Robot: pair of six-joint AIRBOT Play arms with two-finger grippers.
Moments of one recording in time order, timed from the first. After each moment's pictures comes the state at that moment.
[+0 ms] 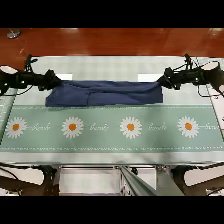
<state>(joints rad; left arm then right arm) 0.24 -1.69 1.30 0.74 -1.02 -1.25 -0.19 -1.71 1.34 -0.73 1.05 1.38</state>
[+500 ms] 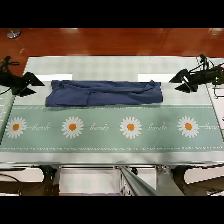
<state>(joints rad) 0.41 -1.54 1.33 1.07 -1.22 -1.43 -0.34 -1.67 1.39 -0.89 1.26 1.39</state>
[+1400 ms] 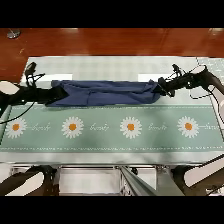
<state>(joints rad) 0.07 -1.18 0.85 0.94 -0.89 -1.33 -0.16 -1.82 1.38 -0.81 1.19 1.39</state>
